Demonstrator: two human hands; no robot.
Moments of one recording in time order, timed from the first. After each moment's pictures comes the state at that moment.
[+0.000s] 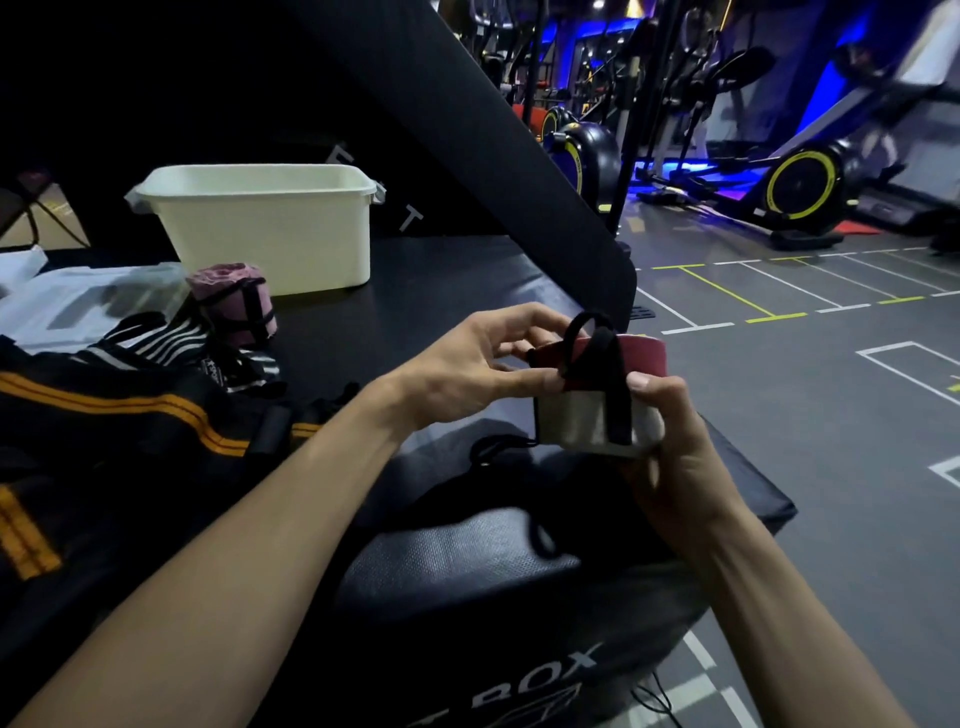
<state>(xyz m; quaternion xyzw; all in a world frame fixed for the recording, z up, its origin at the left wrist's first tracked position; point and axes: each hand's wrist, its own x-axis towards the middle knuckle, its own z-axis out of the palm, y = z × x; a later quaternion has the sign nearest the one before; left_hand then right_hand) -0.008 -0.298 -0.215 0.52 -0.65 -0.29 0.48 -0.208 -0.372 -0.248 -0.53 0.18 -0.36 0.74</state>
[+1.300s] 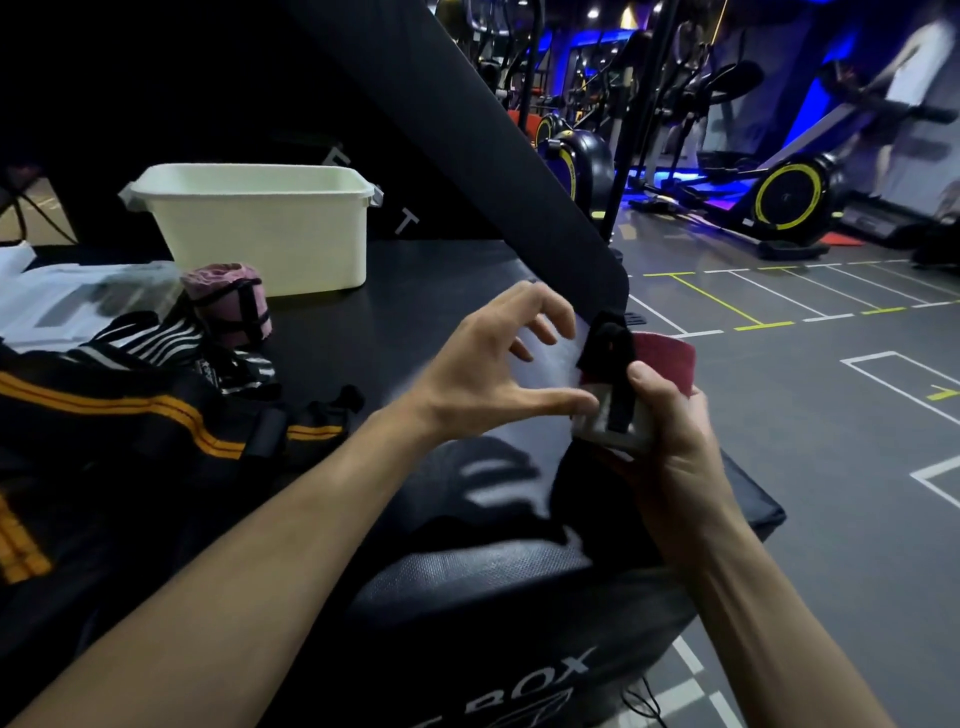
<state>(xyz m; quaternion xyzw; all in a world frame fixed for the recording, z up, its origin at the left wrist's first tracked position) -0.024 -0.300 -0.216 0.52 -0.69 -0.03 0.50 -0.206 -0.363 -0.243 -0.49 0.25 -0.47 0.69</state>
